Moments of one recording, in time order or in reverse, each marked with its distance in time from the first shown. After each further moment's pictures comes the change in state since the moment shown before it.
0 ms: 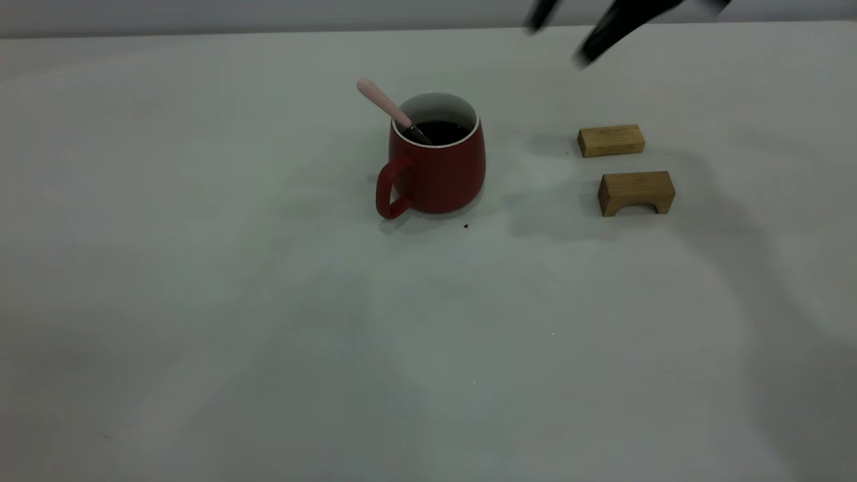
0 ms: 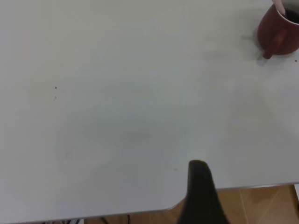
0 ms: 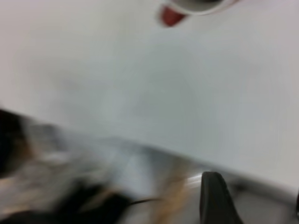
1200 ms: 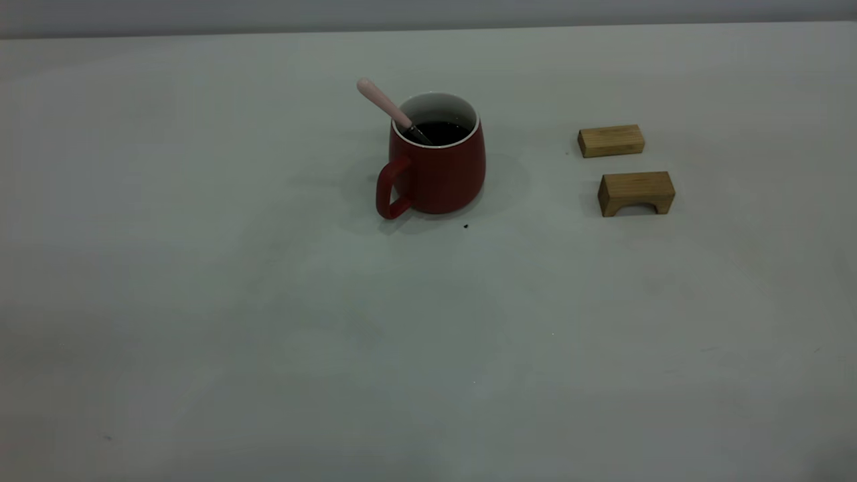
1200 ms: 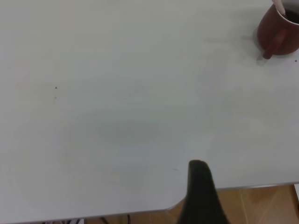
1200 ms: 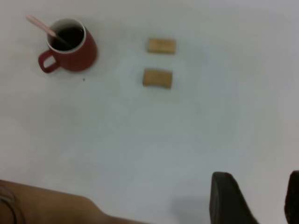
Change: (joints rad) left arm 0.000 0.000 0.000 0.000 0.000 0.001; right arm -0.105 -1.458 0.629 -0.516 0.050 -0.025
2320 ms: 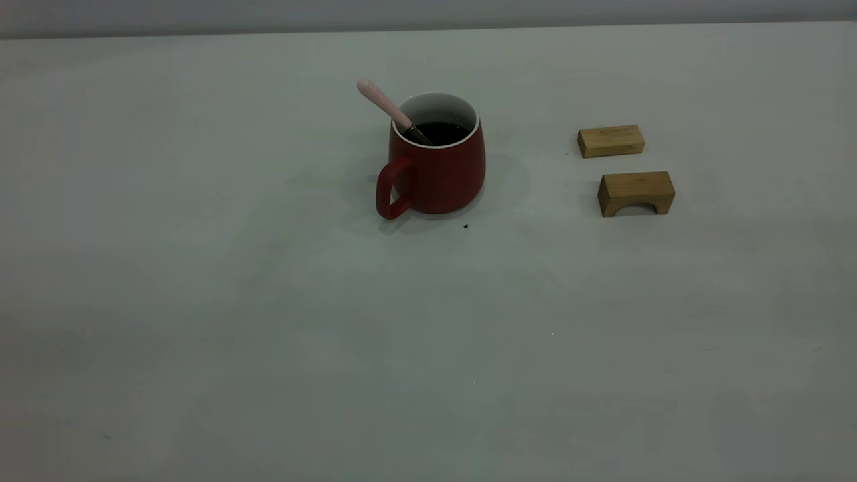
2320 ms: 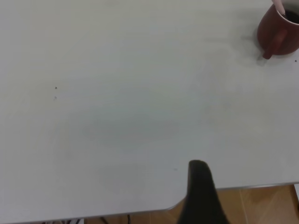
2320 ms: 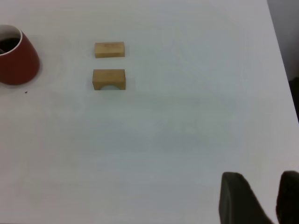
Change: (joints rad) left arm 0.000 0.000 0.000 0.000 0.000 -0.001; right arm -0.112 -0.639 0.528 -0.057 -0.114 0.004
